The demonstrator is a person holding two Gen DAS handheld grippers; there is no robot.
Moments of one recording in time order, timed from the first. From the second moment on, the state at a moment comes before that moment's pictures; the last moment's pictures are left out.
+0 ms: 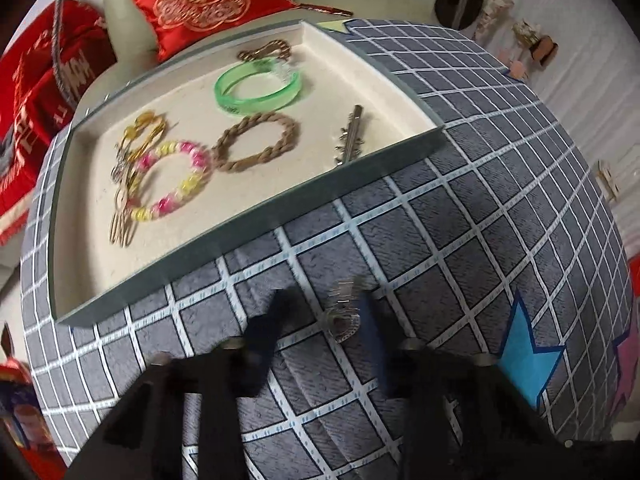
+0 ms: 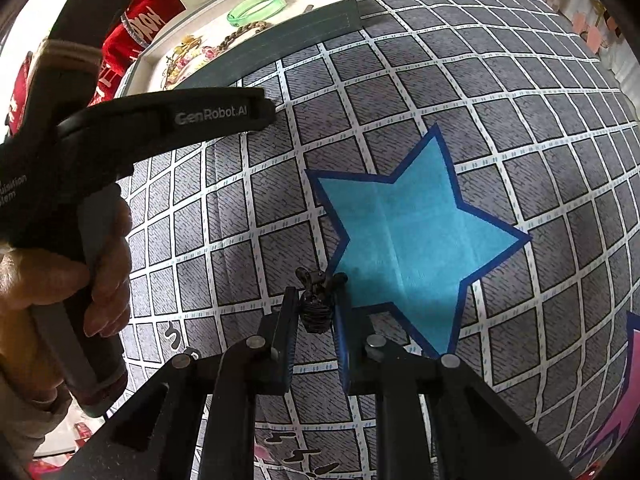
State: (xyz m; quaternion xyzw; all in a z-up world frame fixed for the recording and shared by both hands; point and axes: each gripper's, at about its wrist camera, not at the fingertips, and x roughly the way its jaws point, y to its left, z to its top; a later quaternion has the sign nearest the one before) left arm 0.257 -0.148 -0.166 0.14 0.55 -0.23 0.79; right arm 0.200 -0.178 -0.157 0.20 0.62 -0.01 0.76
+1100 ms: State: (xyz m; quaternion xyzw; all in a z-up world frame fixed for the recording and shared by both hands) left arm 0.218 -0.058 -0.131 0.02 0.57 -0.16 0.81; right arm 0.238 -0.204 -0.121 0.17 0.61 0.01 0.77
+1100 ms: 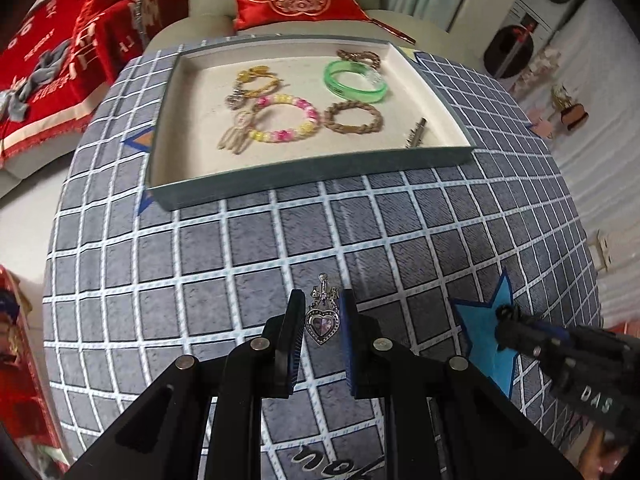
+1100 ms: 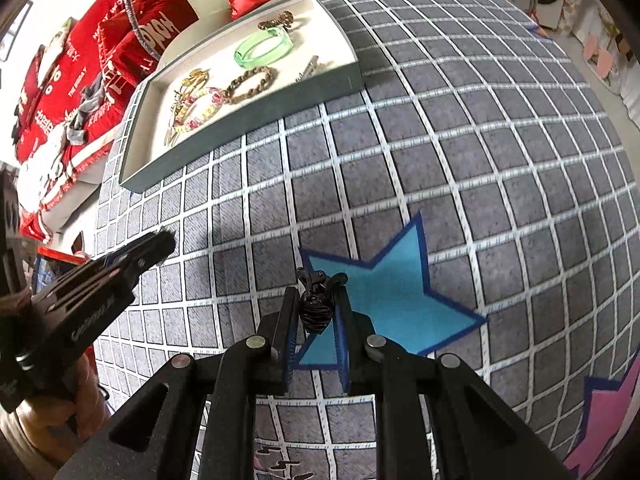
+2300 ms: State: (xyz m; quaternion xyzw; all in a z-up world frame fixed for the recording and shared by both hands) left arm 0.305 -0.024 -0.081 -0.02 0.51 -0.12 0.85; right arm 0.371 -0.220 -0.073 0.12 0.57 0.05 0.81
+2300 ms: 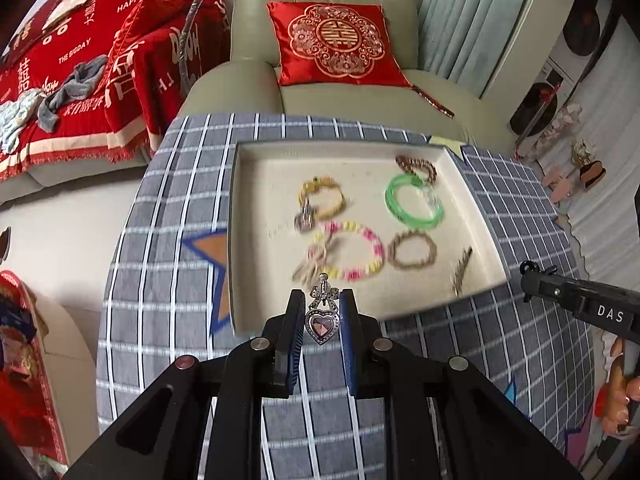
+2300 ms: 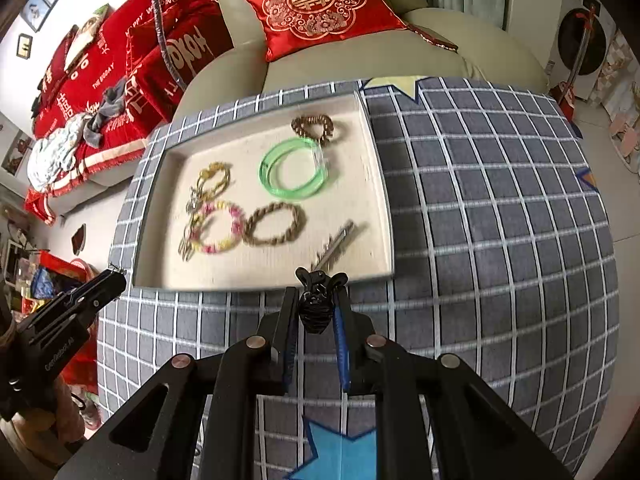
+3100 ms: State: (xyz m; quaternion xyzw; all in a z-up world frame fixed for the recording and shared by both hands) left arm 0.361 -0.044 -0.129 0.00 0.54 -0.10 0.83; right arm 0.436 -0.220 -0.112 0.11 0.59 0.07 0.80
